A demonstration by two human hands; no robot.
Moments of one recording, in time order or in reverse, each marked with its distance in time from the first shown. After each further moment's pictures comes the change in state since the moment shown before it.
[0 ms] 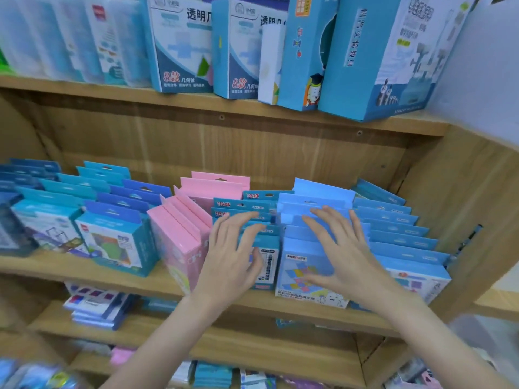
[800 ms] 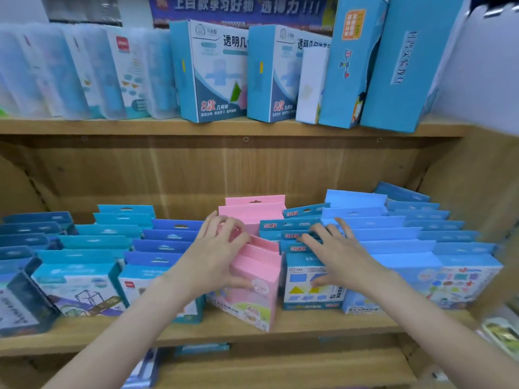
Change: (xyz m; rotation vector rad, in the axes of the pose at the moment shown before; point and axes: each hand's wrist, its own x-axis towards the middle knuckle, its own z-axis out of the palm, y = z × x) left_hand 0.029 -0.171 -0.058 0.143 -0.502 0.326; right_hand 0.097 -0.083 0.027 -0.234 -0.324 0.184
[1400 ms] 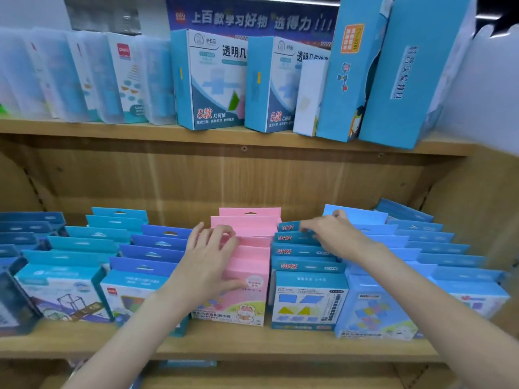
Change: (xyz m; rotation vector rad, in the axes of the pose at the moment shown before) left_hand 0.006 0.012 0.014 0.057 0.000 -0.215; right_hand 0.059 0.053 -0.005 0.153 0.119 0.028
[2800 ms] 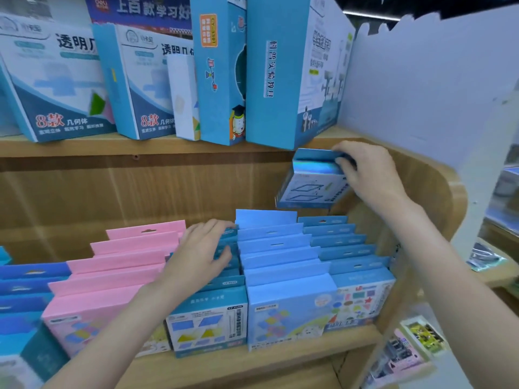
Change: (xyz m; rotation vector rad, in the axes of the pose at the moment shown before) left_hand 0.116 0.118 0.011 -0.509 -0.010 0.010; right_hand -0.079 0.160 -0.106 0.077 0.659 0.281
